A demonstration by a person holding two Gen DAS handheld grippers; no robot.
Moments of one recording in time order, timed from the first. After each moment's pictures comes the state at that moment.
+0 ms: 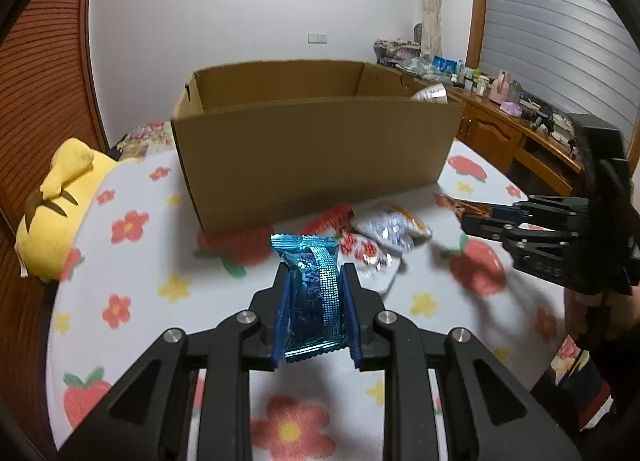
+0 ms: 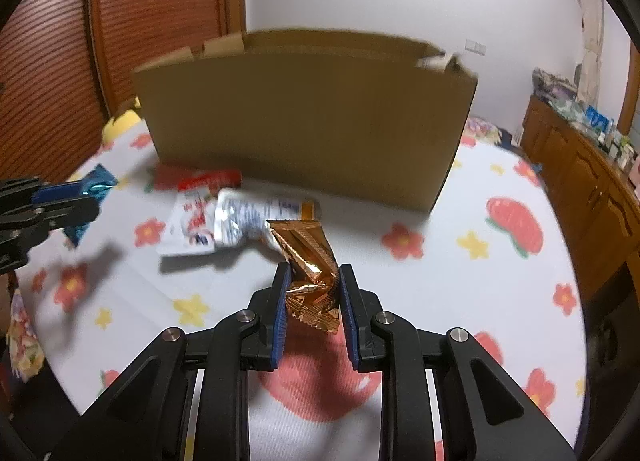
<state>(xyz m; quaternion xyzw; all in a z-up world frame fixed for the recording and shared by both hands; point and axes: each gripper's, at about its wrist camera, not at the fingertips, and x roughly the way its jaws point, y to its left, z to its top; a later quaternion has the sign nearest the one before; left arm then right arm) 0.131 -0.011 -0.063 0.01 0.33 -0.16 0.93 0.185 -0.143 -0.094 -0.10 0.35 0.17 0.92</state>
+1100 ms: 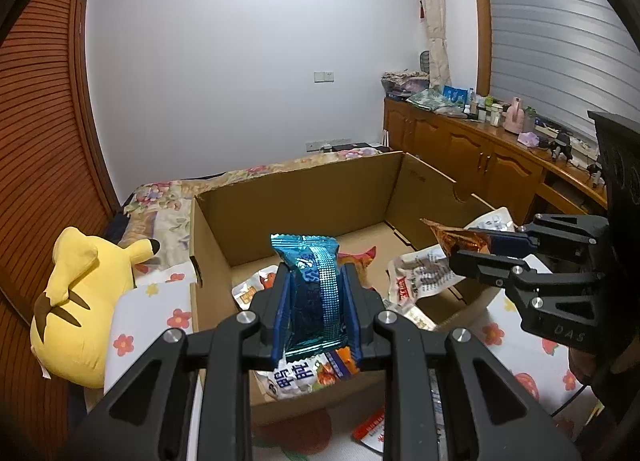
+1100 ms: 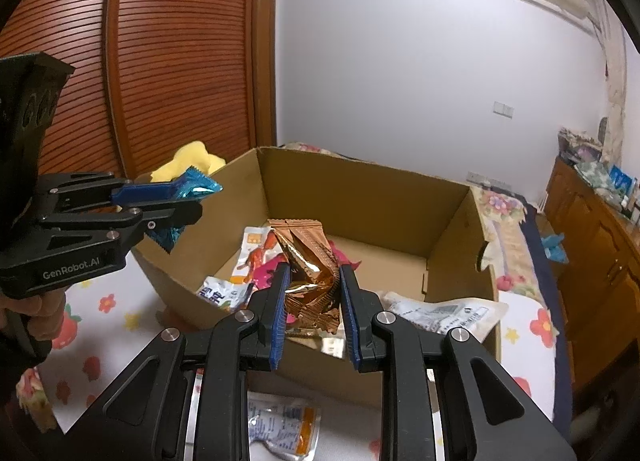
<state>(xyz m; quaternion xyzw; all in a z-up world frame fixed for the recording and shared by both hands) 0.266 -0.012 0.016 0.04 0.28 -0.14 0.95 0.286 -0.101 -0.003 -0.10 0.27 0.23 0.93</state>
